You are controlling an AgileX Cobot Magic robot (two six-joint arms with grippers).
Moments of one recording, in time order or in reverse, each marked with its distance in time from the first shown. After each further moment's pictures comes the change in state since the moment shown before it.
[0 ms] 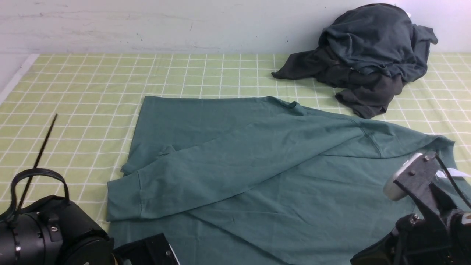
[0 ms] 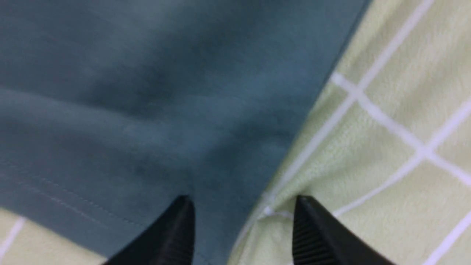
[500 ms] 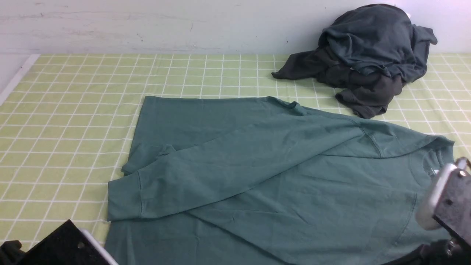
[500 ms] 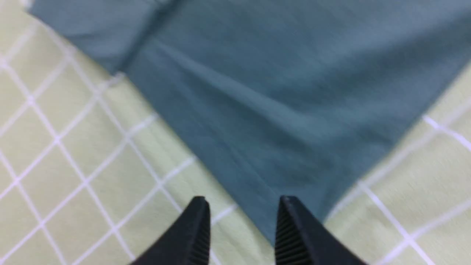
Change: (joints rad) right arm 0.000 -0.321 0.149 -0.052 -0.059 -0.065; left arm 0.000 -0.555 0.204 0.294 -0.077 -0.419
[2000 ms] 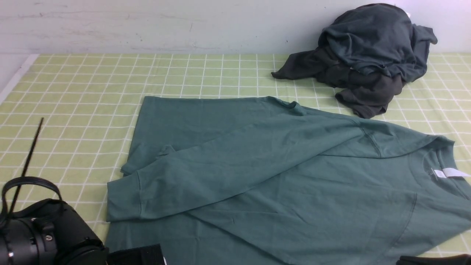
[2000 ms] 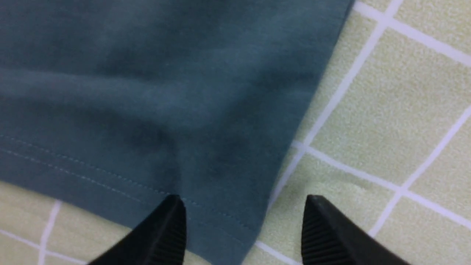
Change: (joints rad) right arm 0.000 -0.272 0.149 0.027 -0.189 -0.001; left arm 0.000 0.583 -0.185 -0.185 0.115 0.539
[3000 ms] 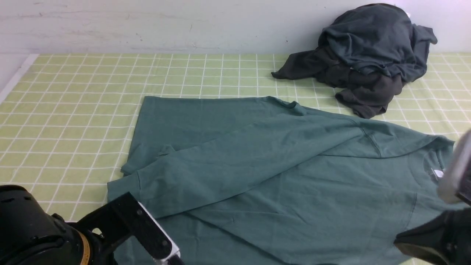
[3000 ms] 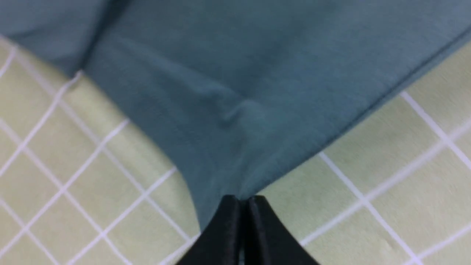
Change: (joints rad) right arm 0.000 0.390 -0.413 -0.346 0.362 0.084; left arm 0.000 -0.204 -0.050 0.120 0.030 -0.489
